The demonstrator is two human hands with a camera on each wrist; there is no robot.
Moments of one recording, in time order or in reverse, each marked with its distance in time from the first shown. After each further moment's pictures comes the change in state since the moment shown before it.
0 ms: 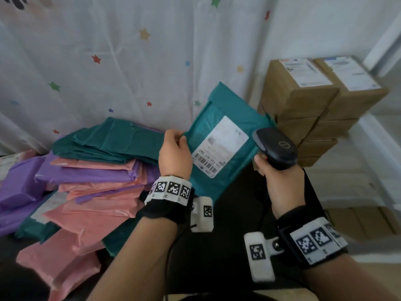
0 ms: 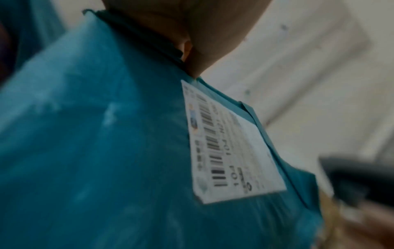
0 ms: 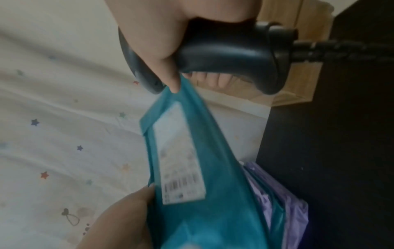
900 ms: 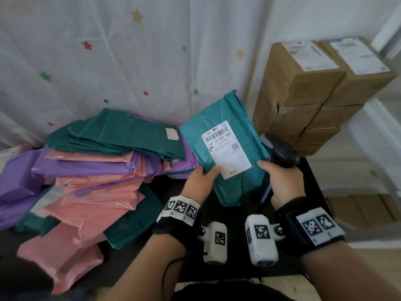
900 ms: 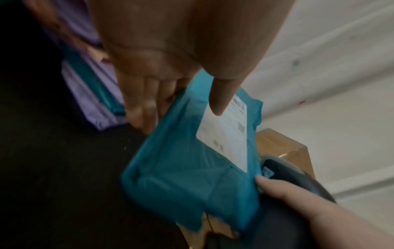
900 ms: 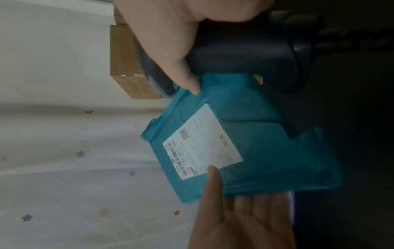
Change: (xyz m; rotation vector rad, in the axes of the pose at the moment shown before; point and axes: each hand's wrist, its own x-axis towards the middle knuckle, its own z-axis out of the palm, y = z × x) left_hand -0.056 -0.047 0.038 -0.177 -0.586 -0.397; right_hand 0.010 0.031 -0.009 0.019 0.106 0.332
